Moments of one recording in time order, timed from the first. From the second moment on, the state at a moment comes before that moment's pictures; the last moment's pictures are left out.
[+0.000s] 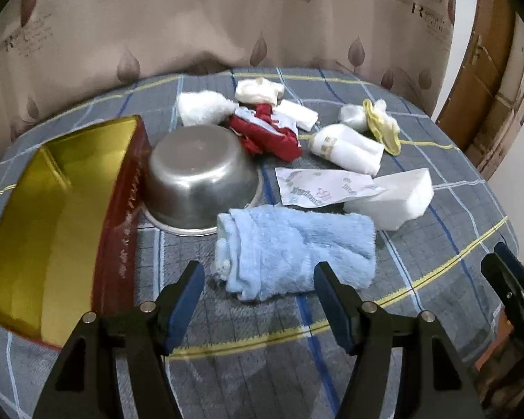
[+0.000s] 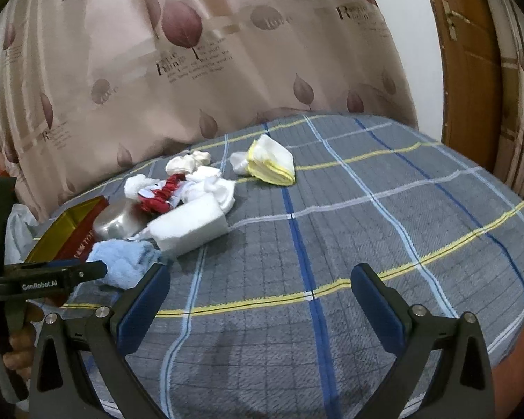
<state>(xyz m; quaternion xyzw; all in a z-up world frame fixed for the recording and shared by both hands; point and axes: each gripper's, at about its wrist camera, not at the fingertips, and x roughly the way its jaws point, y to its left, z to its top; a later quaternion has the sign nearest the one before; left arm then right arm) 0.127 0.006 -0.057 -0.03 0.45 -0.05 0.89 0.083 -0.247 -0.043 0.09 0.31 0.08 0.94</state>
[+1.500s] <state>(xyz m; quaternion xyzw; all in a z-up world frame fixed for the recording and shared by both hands) 0.116 0.127 0.025 -0.03 0.38 0.07 0.92 0.114 -0.206 -0.023 0.00 0.31 0.11 0.94</state>
